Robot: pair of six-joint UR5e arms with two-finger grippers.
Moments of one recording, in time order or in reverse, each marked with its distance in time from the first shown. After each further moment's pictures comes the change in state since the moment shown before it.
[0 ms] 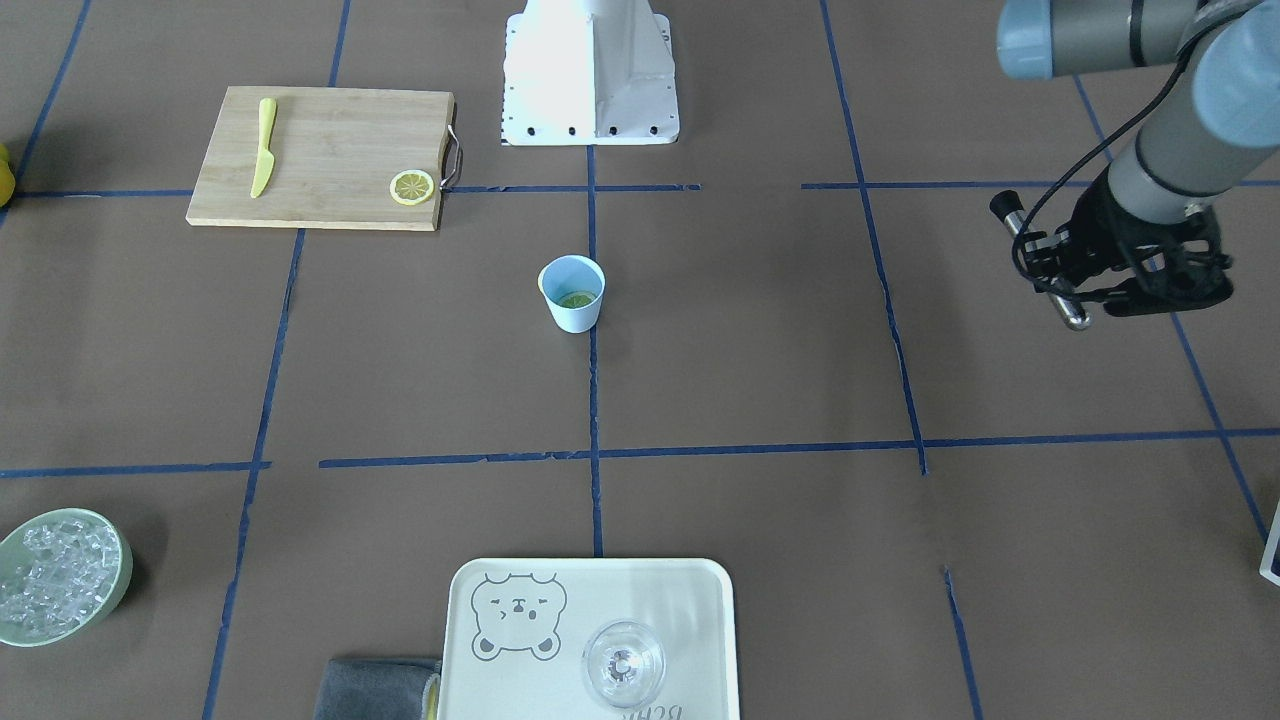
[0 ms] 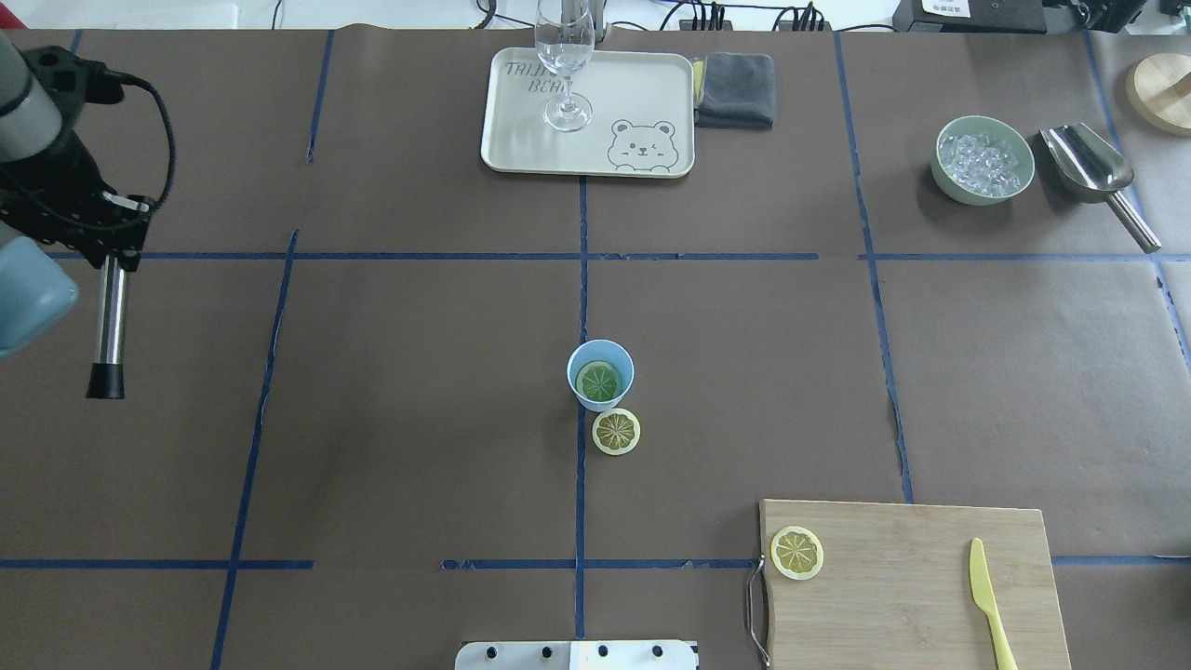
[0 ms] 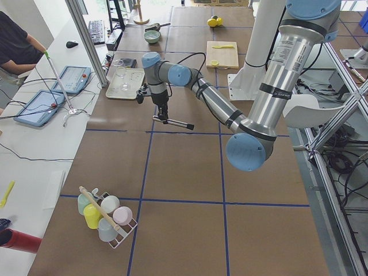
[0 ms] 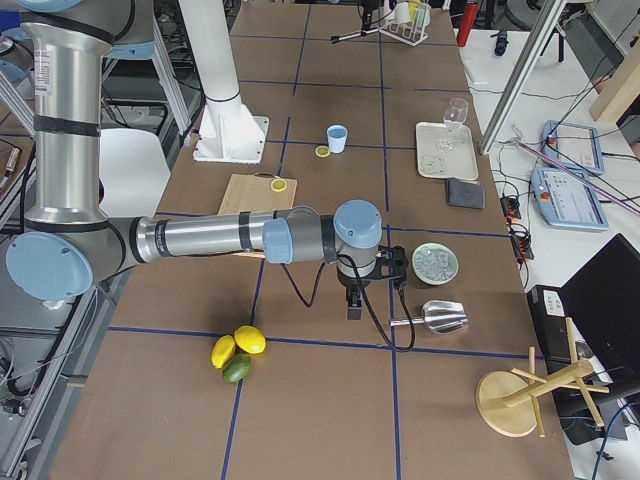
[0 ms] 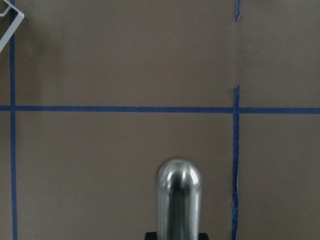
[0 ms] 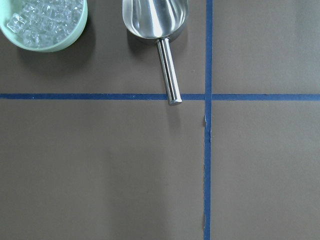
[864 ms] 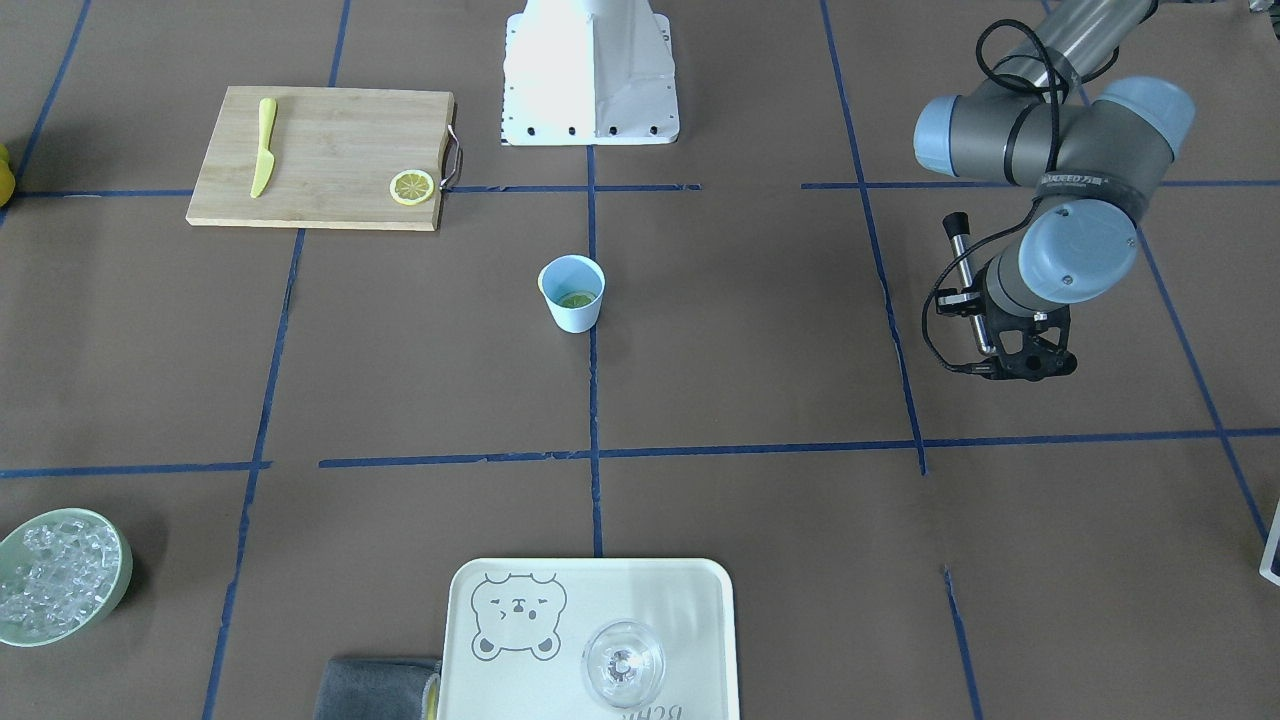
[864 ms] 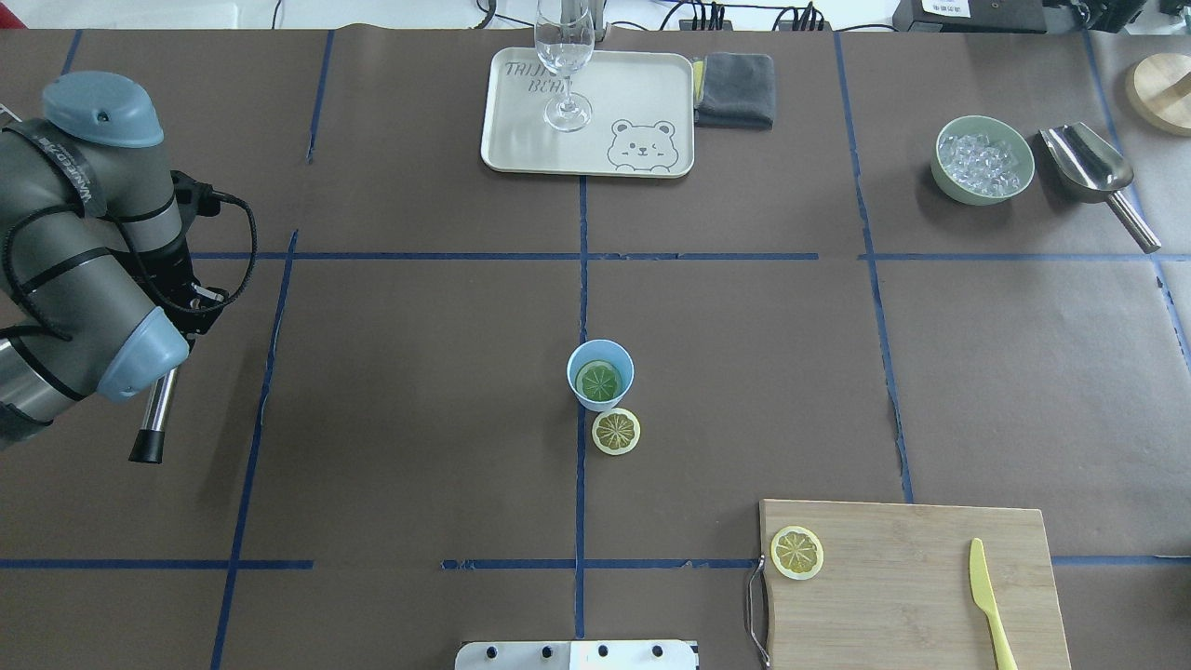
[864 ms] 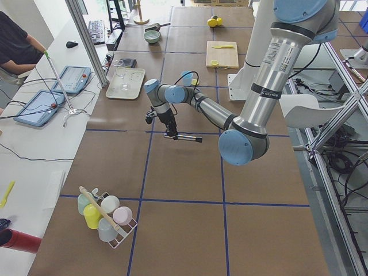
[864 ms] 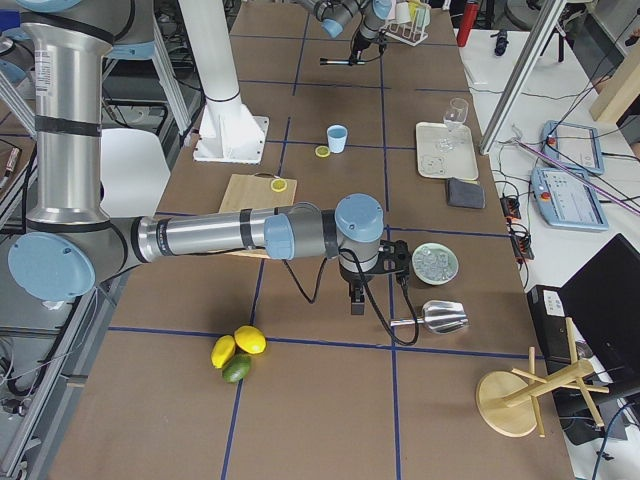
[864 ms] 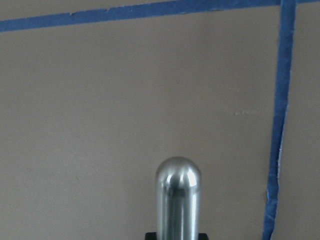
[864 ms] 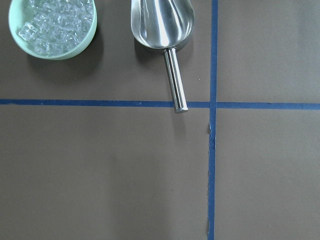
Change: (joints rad) left arm 0.127 -0.013 0.229 -0.047 -0.003 0.001; right arm 0.002 0.011 0.012 0.000 0.000 0.005
